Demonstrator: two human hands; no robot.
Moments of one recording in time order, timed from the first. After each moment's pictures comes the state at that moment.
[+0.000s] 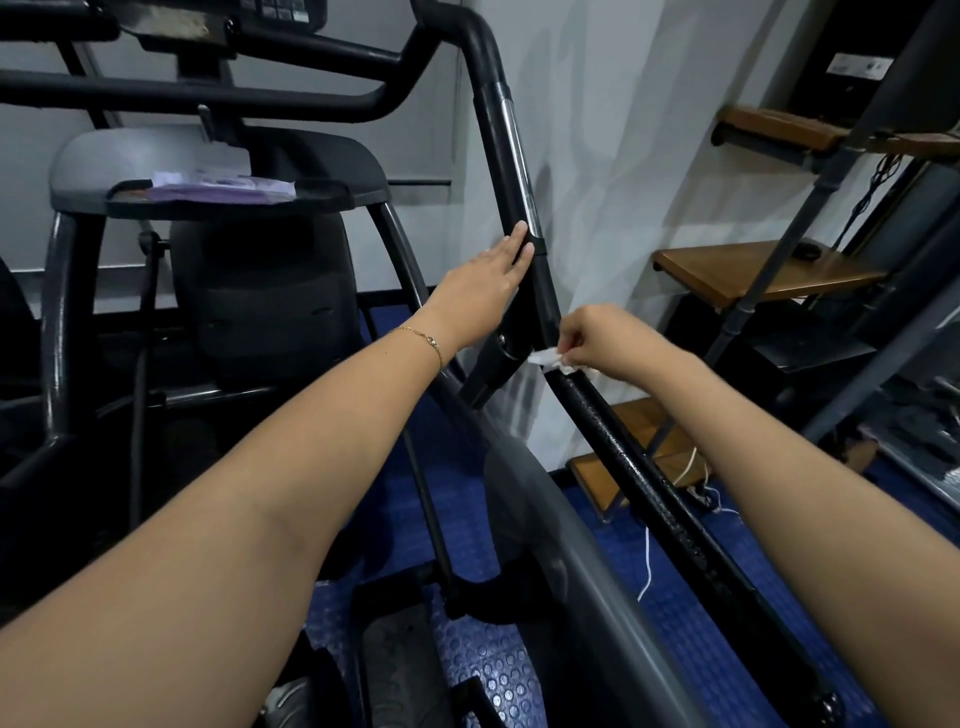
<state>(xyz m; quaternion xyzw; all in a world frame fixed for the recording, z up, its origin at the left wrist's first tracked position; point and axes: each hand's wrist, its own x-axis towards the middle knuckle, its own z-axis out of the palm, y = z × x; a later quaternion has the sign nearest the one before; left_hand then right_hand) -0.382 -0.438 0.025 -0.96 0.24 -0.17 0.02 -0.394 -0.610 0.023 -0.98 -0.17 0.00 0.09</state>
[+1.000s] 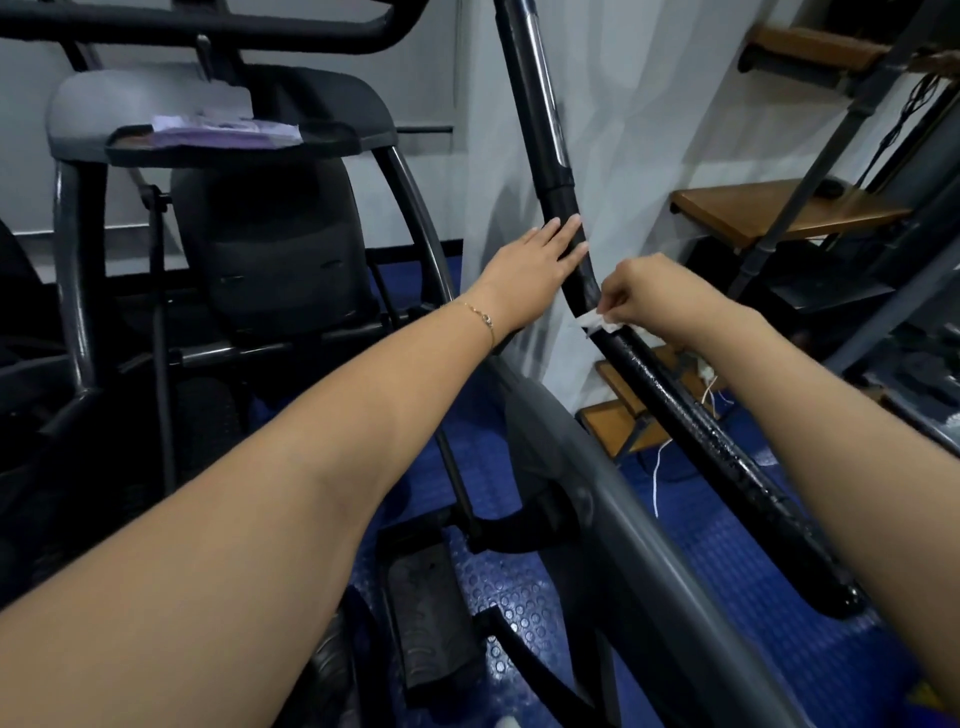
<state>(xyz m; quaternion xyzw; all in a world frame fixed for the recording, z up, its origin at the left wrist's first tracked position) -0.398 -0.453 -0.012 -0.94 0.30 -0.15 0.10 -0.437 -0.608 0.027 -0.99 -0.15 0.00 0.05</state>
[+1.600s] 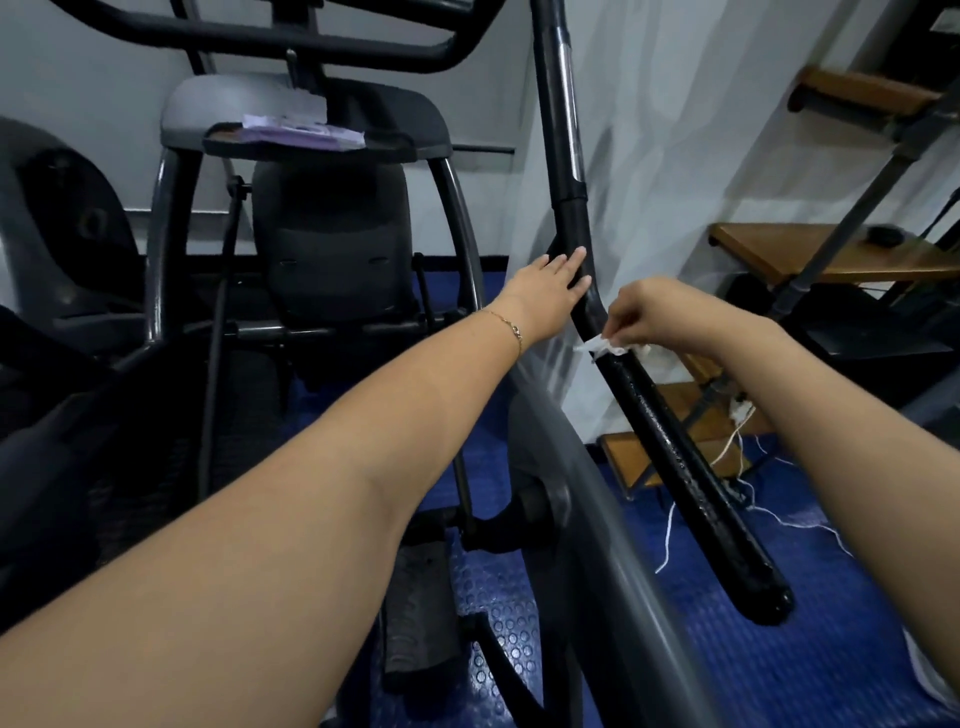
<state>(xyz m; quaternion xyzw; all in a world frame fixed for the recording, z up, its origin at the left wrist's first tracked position) -0.433 -0.483 -0.011 -0.96 0.21 -0.06 0.17 -0.442 -0.636 0.031 -0.96 -0.25 0.08 0.05</state>
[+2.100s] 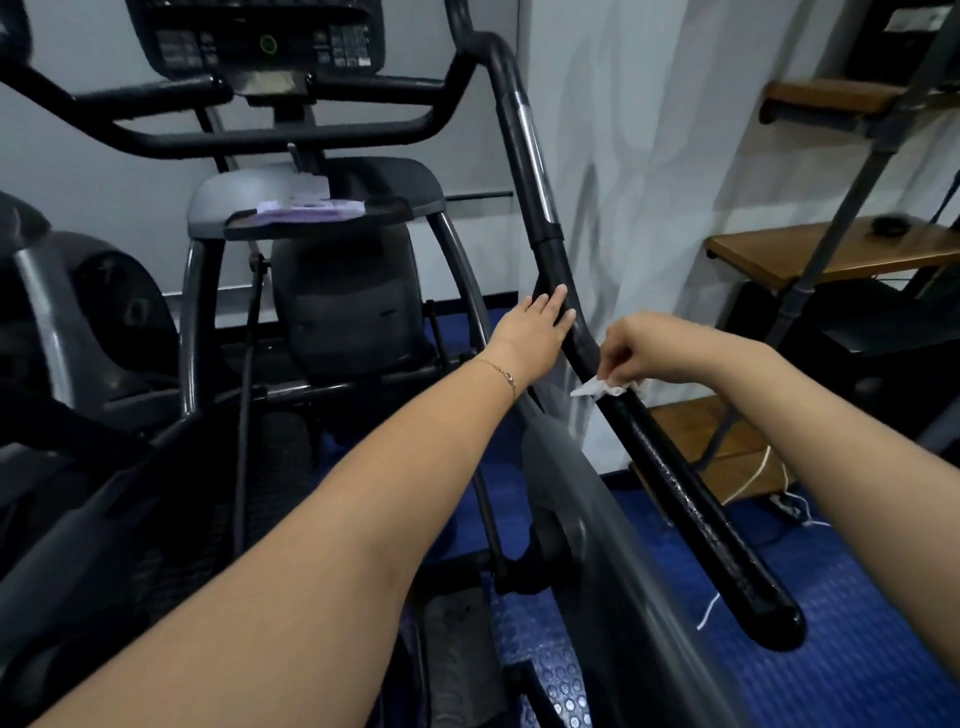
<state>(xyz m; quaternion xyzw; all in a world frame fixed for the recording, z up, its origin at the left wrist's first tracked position) -0.441 -0.492 -0.006 -0.96 0.18 -0.04 0.21 -0.446 -0.651 0.028 -0.95 -0.28 0.10 0.07</state>
